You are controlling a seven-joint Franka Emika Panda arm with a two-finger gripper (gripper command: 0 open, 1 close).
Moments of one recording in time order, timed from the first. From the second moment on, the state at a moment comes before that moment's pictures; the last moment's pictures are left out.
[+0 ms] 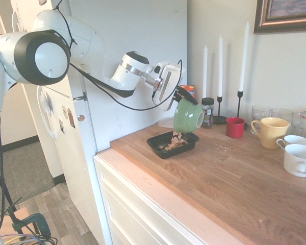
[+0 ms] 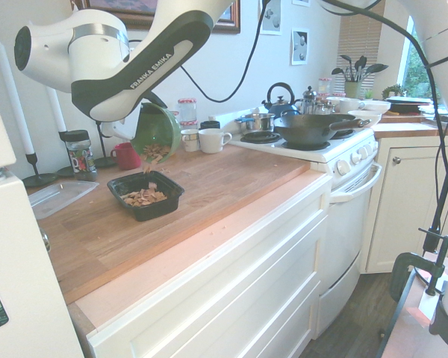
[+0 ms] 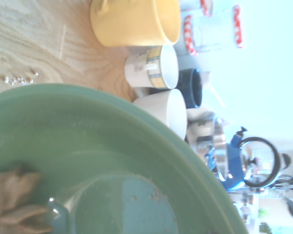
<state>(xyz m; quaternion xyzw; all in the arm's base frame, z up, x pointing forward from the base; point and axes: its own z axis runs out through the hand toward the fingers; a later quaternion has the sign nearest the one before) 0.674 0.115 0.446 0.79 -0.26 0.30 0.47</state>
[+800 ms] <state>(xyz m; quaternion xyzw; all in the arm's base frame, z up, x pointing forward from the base) 0.671 0.146 0.418 0.73 -0.19 0.38 0.54</state>
